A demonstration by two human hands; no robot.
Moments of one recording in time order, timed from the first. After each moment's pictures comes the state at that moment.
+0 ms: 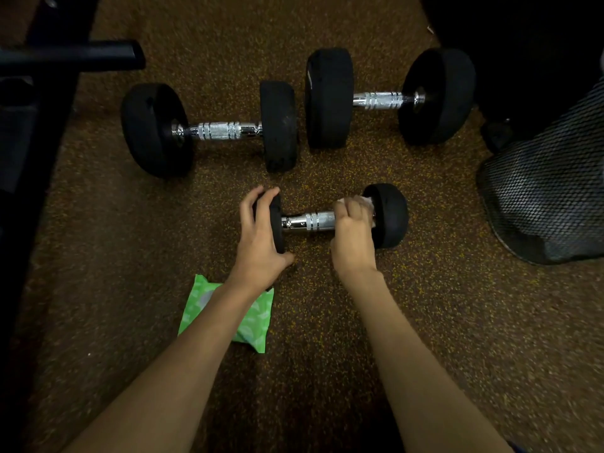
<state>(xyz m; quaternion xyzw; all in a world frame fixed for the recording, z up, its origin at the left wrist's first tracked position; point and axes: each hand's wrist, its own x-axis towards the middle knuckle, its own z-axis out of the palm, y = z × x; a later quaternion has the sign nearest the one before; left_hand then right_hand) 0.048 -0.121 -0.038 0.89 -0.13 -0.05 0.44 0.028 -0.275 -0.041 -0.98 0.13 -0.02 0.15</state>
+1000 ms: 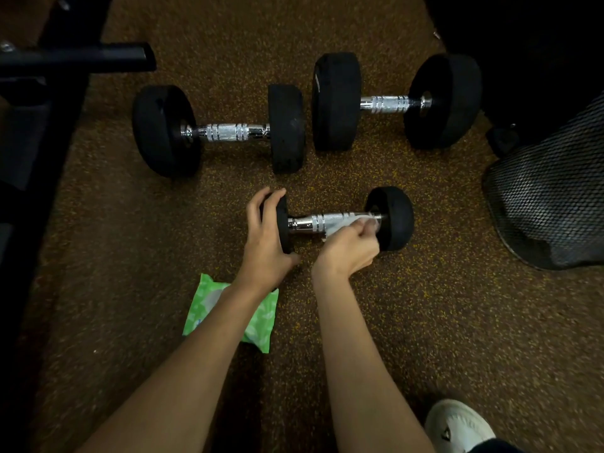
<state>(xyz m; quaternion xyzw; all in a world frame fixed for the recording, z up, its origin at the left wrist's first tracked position) 0.048 -0.123 -0.039 0.89 -0.12 -0.05 0.44 0.039 -0.218 -0.015 -0.50 0.58 -0.23 0.60</state>
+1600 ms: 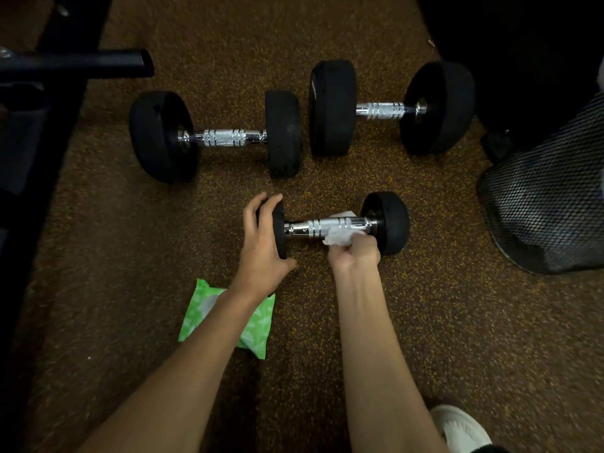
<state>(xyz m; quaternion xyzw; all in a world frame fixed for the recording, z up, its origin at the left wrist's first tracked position) 0.047 -0.122 -0.040 0.88 -0.12 -0.05 0.45 0.046 -0.261 -0.020 -0.08 0.52 -0.16 0.83</state>
